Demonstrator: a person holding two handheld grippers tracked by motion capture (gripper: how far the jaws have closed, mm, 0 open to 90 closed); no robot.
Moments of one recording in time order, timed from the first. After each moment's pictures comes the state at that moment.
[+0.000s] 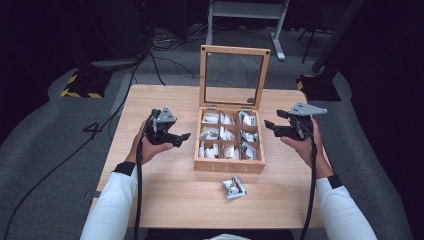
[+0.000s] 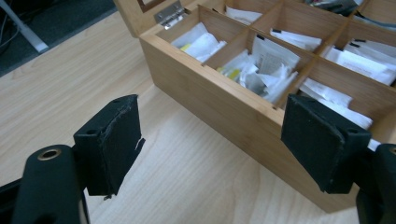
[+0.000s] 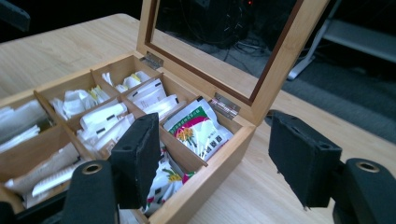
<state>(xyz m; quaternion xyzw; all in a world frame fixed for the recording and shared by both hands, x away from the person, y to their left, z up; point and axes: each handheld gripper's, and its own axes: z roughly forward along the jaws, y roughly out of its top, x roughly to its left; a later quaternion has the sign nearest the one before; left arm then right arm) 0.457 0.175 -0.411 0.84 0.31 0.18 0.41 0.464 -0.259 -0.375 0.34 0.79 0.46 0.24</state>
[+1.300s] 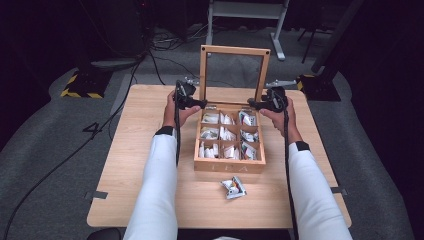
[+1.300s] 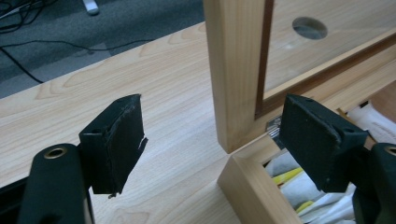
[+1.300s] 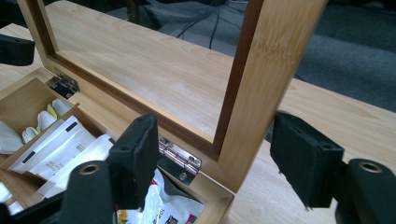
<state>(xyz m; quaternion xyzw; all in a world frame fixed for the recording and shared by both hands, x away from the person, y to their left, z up) 0.593 0.110 -0.417 0.79 0.45 0.19 0.36 0.589 -0.224 -0.406 0.43 0.78 0.41 0.19</state>
